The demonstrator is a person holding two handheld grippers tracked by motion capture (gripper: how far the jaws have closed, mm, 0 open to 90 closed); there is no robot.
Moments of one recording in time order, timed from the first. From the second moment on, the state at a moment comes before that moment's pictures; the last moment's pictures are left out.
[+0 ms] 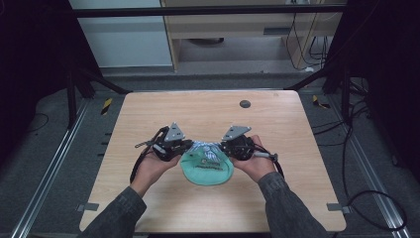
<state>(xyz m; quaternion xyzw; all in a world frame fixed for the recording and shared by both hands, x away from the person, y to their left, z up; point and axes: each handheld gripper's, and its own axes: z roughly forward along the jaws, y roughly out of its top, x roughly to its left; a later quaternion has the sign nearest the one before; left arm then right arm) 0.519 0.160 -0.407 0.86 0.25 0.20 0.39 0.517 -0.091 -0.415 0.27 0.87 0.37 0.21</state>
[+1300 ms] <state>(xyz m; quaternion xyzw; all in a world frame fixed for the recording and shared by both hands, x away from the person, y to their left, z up) 0.484 0.162 -0.454 0.87 0.24 0.17 0.40 0.473 -0.095 -0.455 0.26 0.88 0.35 0.20</state>
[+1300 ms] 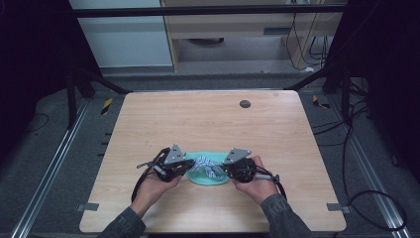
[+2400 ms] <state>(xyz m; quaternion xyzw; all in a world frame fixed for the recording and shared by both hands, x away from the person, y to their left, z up) 0.472 0.164 -0.463 0.87 0.22 0.16 0.40 0.470 -0.092 -0.464 0.27 0.89 0.34 0.17</state>
